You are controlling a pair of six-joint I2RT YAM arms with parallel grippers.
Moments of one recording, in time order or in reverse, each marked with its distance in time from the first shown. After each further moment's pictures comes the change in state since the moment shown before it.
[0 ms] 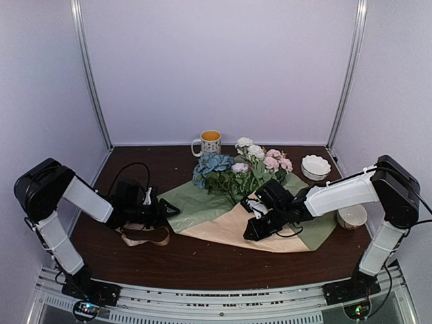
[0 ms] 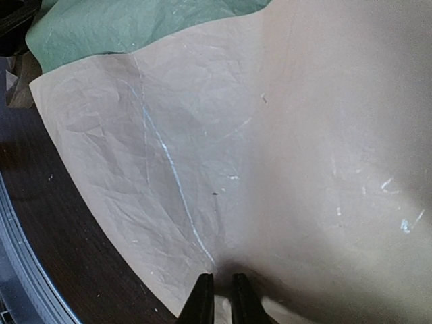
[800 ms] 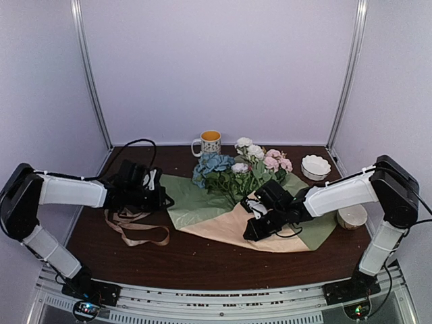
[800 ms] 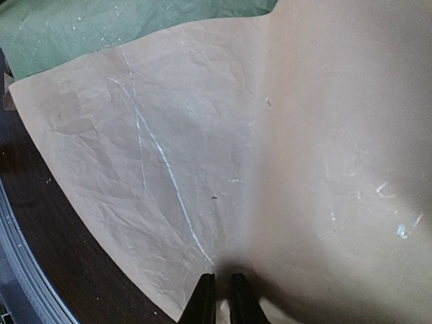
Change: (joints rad) left arm -0.053 -0.170 0.183 -0.483 -0.218 0.309; right arm 0.000 0.004 0.000 0.004 0.008 0.013
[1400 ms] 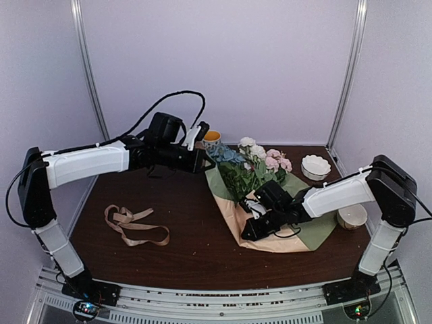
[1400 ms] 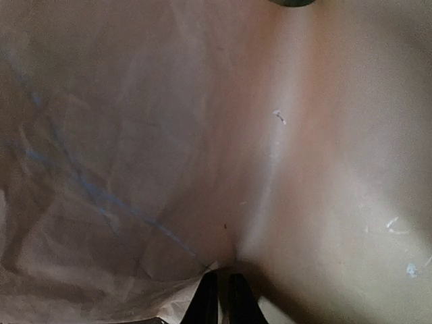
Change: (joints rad) left arm -0.227 0.123 0.638 -0.316 -0.016 0.314; right arm 0.000 0.023 -0.001 0.045 -0.029 0.007
